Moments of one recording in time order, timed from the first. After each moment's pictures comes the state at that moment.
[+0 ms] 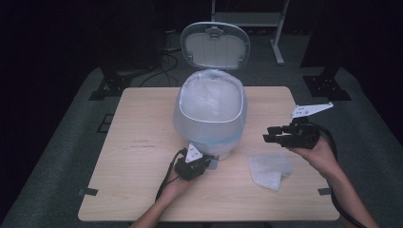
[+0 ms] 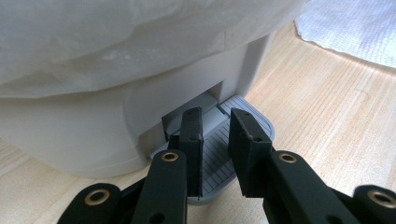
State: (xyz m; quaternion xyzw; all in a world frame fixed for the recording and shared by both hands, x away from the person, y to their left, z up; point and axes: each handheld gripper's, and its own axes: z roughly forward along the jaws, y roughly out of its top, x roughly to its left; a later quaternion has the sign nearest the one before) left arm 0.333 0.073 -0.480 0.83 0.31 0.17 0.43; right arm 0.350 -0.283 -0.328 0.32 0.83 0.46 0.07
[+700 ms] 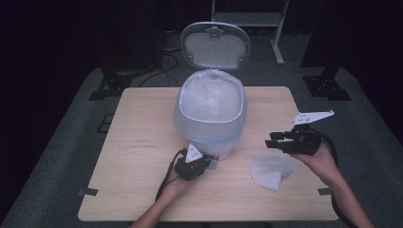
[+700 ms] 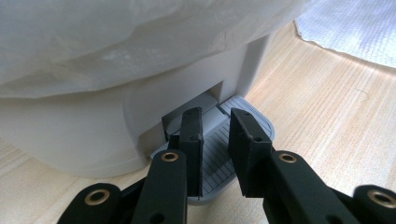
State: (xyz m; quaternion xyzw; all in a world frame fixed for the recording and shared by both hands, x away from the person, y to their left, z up) left arm 0.333 0.073 -0.480 0.83 0.31 0.17 0.43; right arm 0.343 -0.291 -0.348 0.33 0.82 0.45 0.07
